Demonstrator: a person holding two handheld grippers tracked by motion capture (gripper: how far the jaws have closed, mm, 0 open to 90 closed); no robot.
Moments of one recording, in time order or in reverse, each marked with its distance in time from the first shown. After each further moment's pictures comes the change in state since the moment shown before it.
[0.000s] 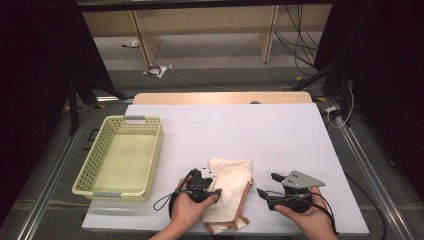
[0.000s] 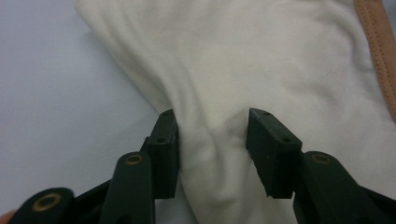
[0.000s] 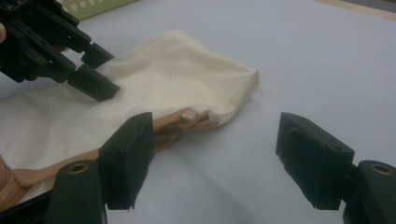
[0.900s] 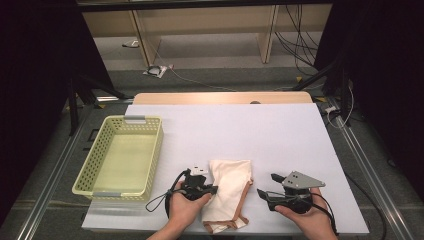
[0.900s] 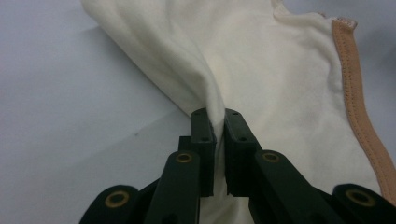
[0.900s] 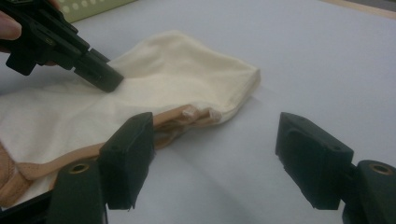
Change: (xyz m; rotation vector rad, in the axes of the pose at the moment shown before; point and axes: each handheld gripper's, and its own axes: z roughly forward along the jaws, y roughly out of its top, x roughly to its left) left arm 0.017 -0.008 -0.001 -0.054 -0.143 -0.137; right arm 0.001 -0.001 -0.001 0.002 0.003 0.006
